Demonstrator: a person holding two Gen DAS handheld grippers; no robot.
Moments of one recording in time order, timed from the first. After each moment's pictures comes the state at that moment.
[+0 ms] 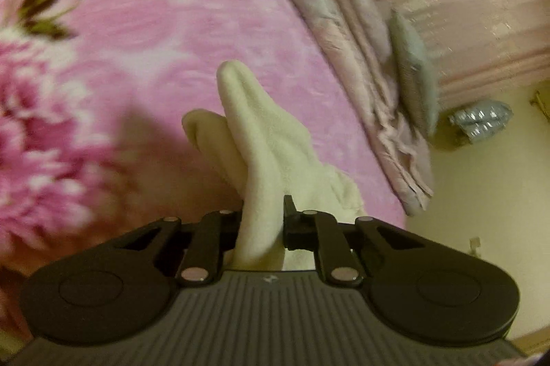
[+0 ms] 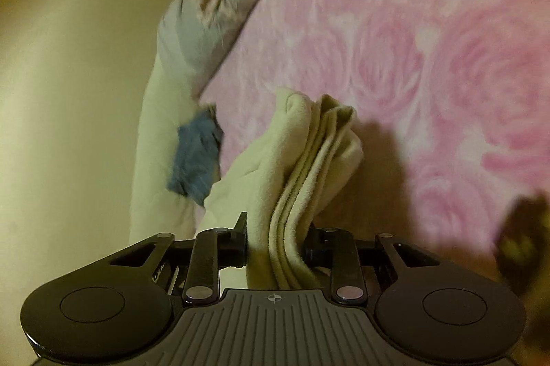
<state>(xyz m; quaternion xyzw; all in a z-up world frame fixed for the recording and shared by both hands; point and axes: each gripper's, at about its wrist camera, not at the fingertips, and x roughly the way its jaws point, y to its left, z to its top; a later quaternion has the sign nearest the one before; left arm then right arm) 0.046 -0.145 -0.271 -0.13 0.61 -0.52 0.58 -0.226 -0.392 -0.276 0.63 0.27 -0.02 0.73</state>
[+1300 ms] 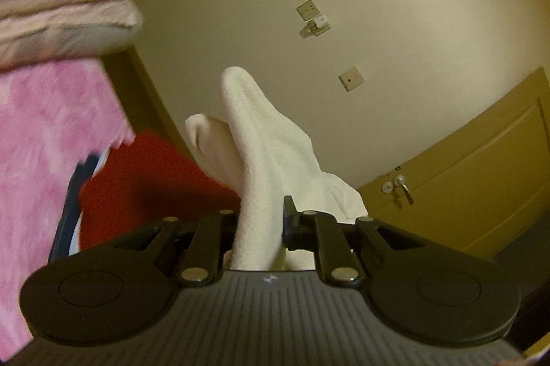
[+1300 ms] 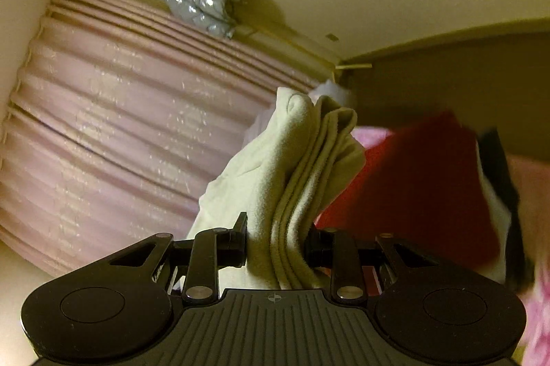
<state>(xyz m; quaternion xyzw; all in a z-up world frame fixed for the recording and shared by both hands) -0.700 -0.717 -0.077 0.07 0.49 -0.84 0.22 -0.817 -0.824 -0.031 0.55 -0.10 -0.42 0.72</state>
